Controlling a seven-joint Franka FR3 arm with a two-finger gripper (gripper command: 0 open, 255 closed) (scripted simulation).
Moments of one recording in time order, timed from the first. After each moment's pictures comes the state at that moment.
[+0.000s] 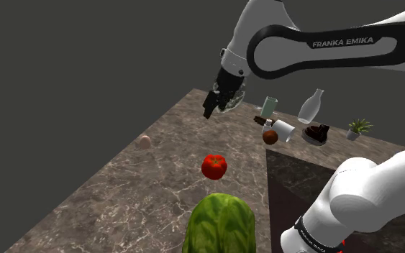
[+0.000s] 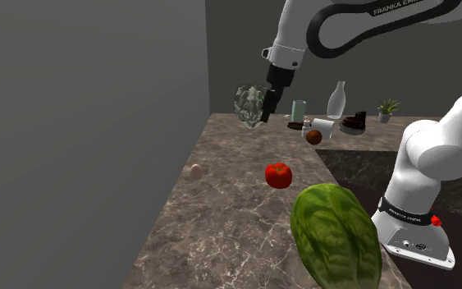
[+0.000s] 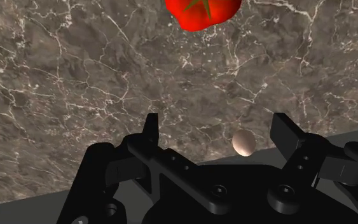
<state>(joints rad) 0.03 -0.51 0.22 -2.37 0.04 2.09 0.06</state>
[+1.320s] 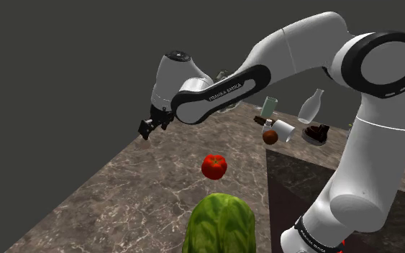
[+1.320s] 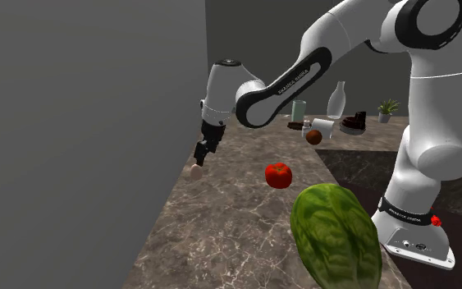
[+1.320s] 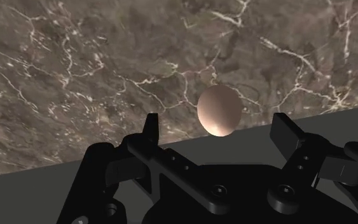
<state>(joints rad) 0.04 0.23 0.36 -2.02 -0.35 2.49 0.46</state>
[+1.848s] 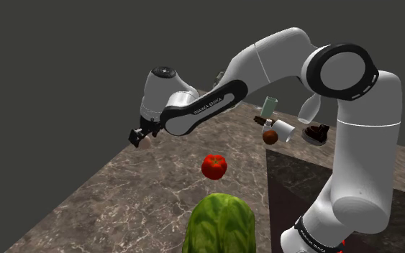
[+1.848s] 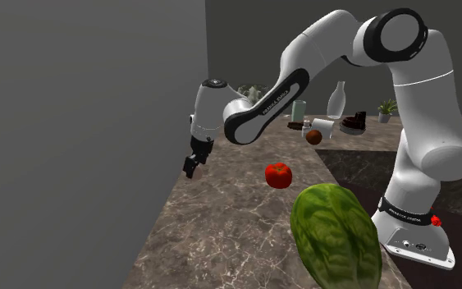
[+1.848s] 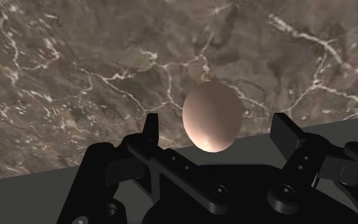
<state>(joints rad) 0.09 0.42 0.31 -1.89 -0.47 2.54 0.55</state>
